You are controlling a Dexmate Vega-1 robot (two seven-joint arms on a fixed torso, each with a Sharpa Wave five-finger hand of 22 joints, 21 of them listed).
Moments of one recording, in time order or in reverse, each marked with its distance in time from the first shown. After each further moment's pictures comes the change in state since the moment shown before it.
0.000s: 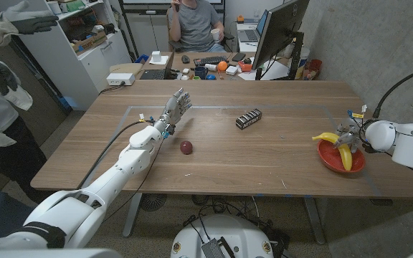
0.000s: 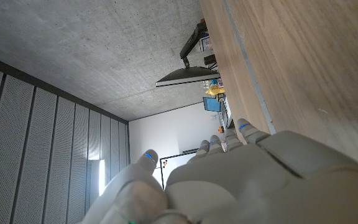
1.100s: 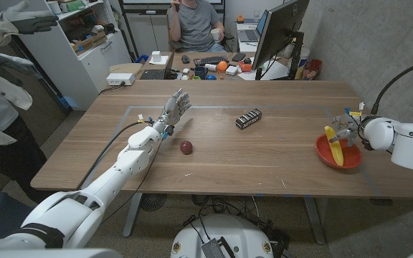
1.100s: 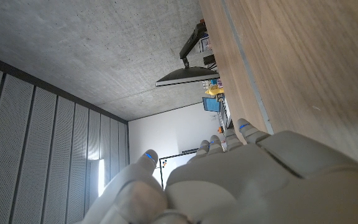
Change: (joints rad) left arm 0.006 0.008 -0.005 -0.003 -0.007 0.002 -0.010; left_hand 0.000 0.000 -0.001 -0.001 0.000 0.000 0.000 0.000 0.000 0.000 0.000 0.000 0.000 0.000 0.000 0.000 0.000 0.000 0.000 0.000 0.000; right arm 0.001 -0.010 0.005 -0.053 -0.071 -0.040 0.012; right_hand -0.182 -0.036 -0.131 0.045 0.043 -0.508 -0.081 -0.238 -0.154 -0.399 -0.086 -0.262 -0.220 -0.269 -0.031 -0.129 -0.213 -0.071 0.014 0.029 -0.050
